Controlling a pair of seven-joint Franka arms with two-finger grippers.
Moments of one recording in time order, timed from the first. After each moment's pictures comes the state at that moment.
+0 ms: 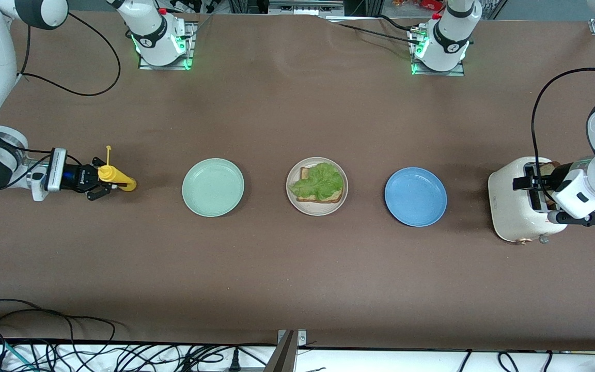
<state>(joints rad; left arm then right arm) 0.07 0.38 0.03 -1.56 0.04 1.71 0.10 -0.18 0.78 -0.31 -1.75 1.14 1.48 -2.58</state>
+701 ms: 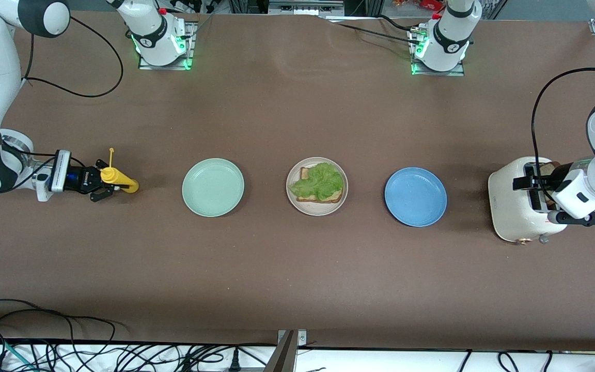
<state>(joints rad) 0.07 0.38 0.03 -1.56 0.04 1.71 0.10 -0.18 0.82 -0.31 -1.74 1.16 1.47 -2.60</state>
